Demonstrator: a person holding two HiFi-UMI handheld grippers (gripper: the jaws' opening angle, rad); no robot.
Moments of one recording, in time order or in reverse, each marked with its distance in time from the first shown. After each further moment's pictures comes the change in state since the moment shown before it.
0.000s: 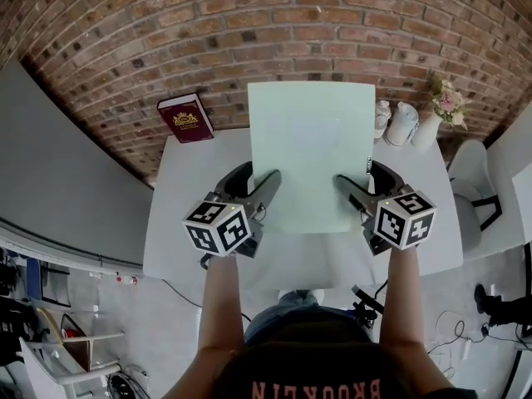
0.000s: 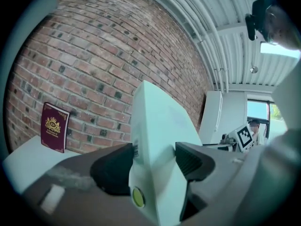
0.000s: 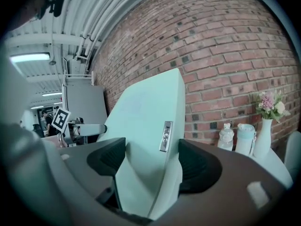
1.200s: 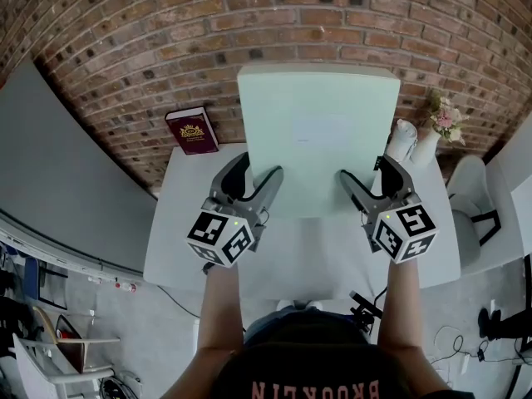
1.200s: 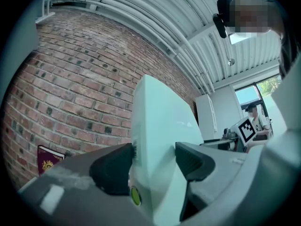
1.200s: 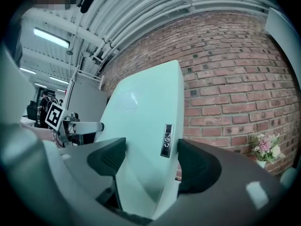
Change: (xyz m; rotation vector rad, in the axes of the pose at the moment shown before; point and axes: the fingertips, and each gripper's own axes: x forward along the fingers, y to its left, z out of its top) left arm -0.014 -0.036 0.072 0.275 -0.259 -0.022; right arm -0.022 0.016 0.073 -0.229 -0.237 -0.051
